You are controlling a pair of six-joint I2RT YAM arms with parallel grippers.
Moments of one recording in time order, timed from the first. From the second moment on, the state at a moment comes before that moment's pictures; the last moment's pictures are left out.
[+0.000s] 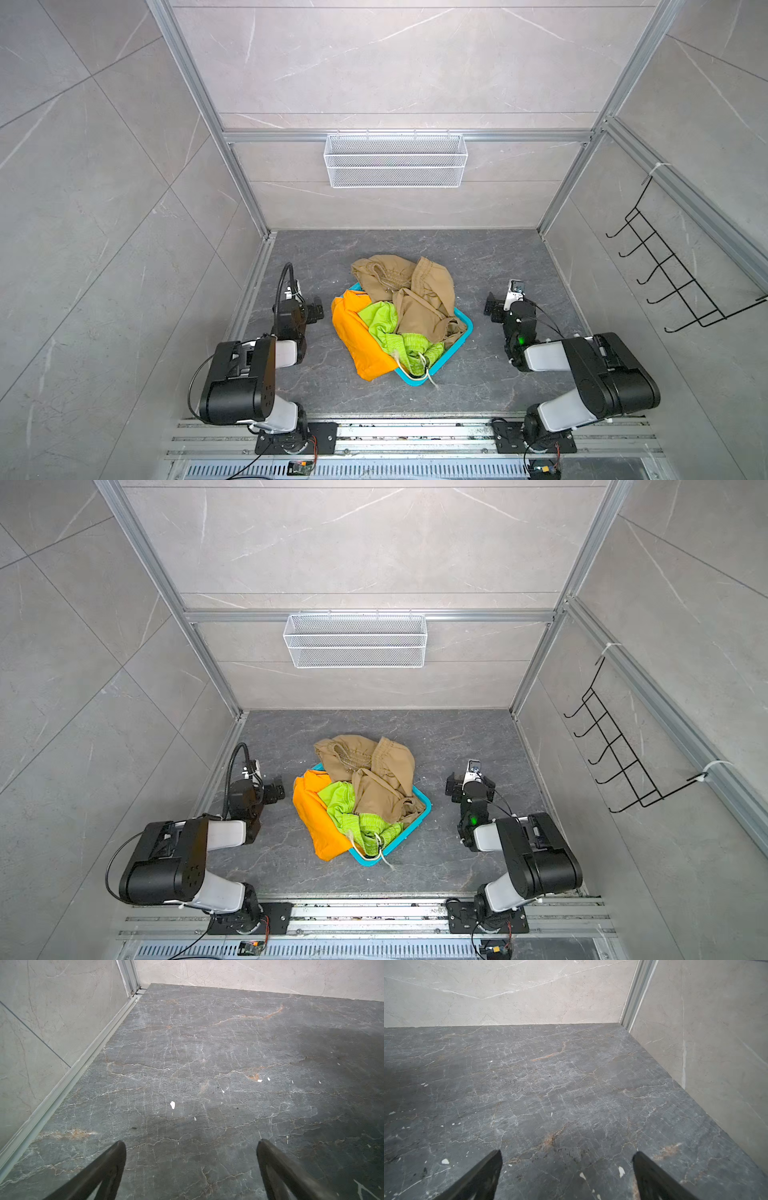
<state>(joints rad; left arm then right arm) 0.05 1.50 0.36 0.69 -0.08 -0.03 0.13 1.53 0.31 0.90 0.32 0.03</state>
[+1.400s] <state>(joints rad) 0.01 1.42 0.40 0.54 -0.19 -0.03 0.14 1.49 0.31 0.88 0.35 0.03</state>
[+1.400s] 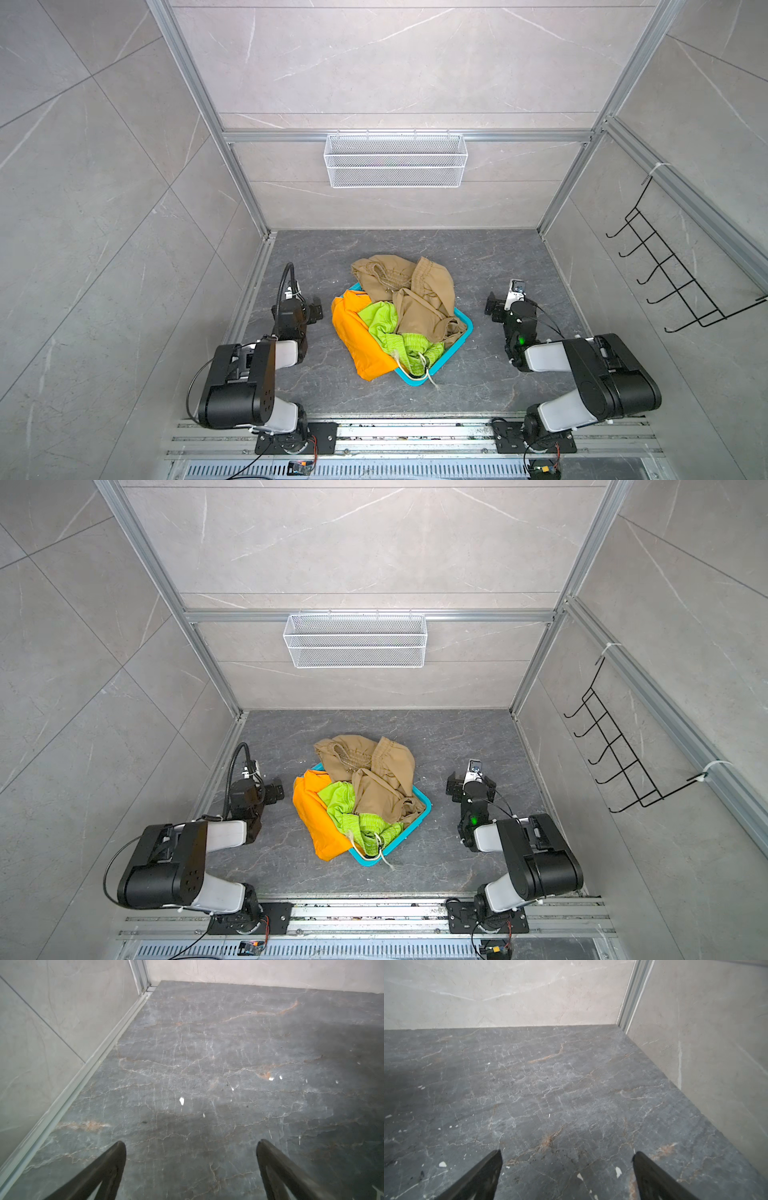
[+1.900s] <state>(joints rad) -0.09 1.31 0.73 0.16 0.10 -0.45 0.18 1.07 0.79 -0.01 0.29 0.35</state>
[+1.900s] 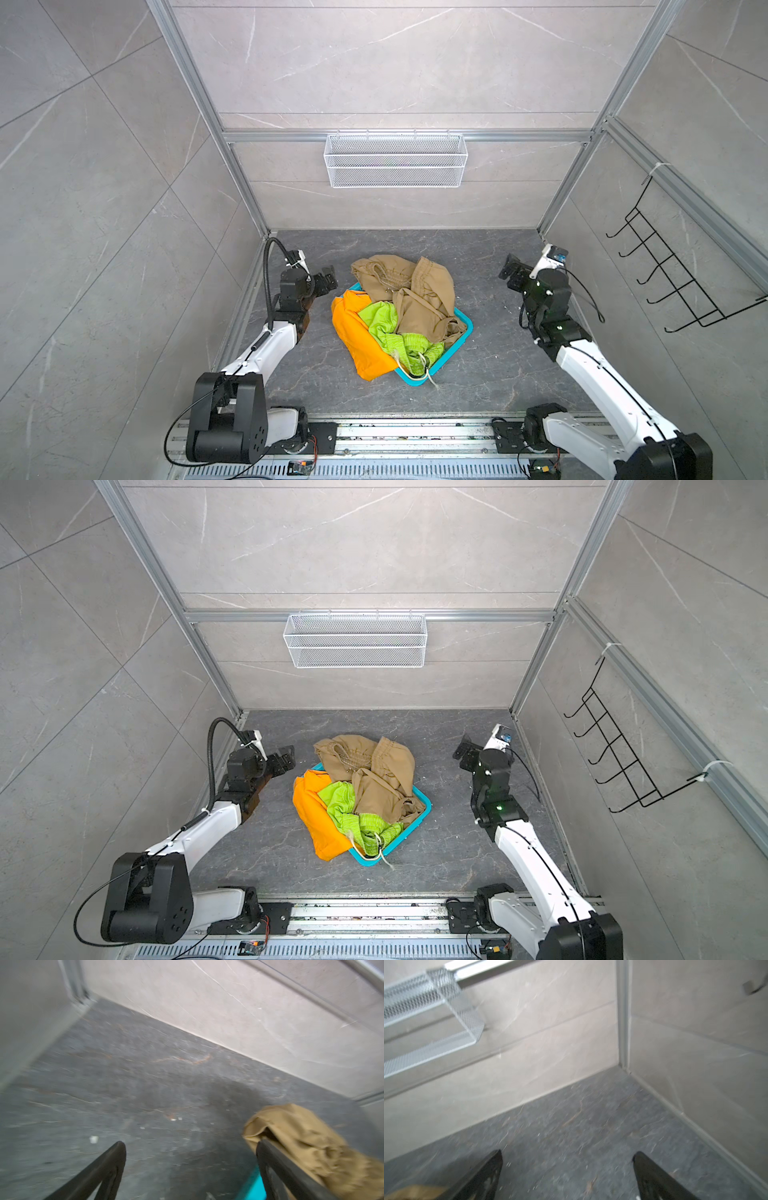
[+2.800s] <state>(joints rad) -0.38 1.05 0.72 -0.19 -0.06 -0.66 0.54 1.73 1.16 -0.45 0.28 0.34</state>
